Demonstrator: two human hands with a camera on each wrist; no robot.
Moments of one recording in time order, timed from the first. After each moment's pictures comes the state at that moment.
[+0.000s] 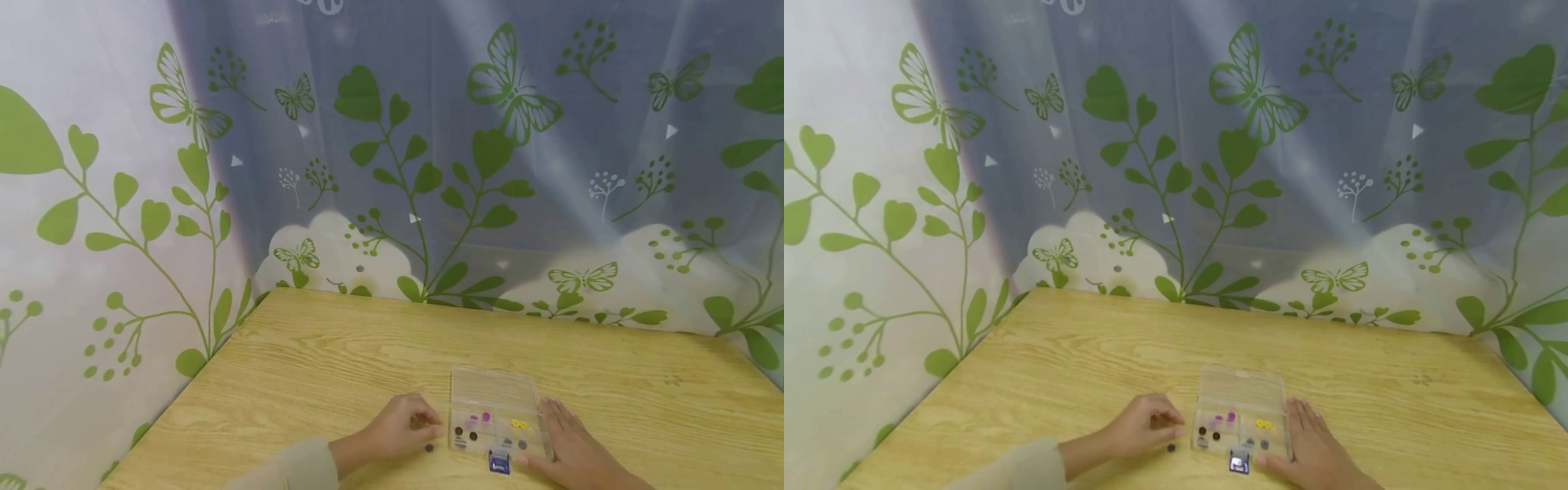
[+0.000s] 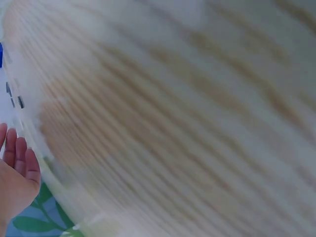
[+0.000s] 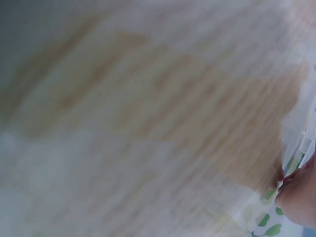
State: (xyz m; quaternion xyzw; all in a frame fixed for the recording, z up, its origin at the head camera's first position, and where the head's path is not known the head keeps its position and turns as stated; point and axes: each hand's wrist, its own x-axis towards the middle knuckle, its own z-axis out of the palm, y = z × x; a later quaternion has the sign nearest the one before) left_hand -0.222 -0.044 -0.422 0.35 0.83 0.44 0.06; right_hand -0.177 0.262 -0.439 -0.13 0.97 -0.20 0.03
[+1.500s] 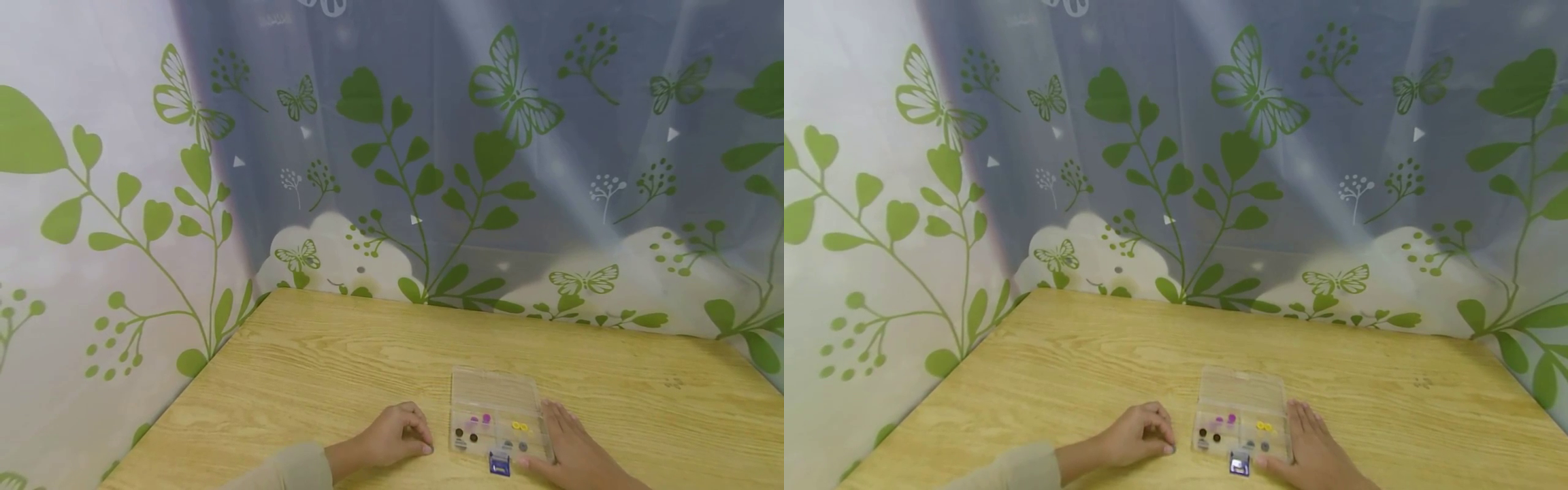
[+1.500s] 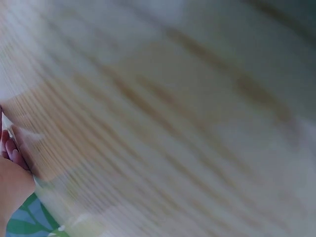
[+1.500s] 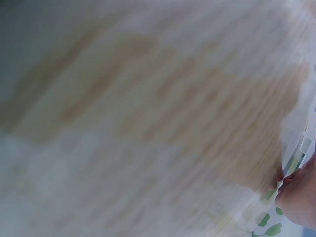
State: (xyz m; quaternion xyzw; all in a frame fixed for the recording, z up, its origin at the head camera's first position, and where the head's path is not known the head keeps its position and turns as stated) left_hand -0.219 -0.057 -0.436 0.33 0.82 0.45 0.12; right_hand -0.177 0.261 -0.439 -0.13 0.97 -0.21 0.05
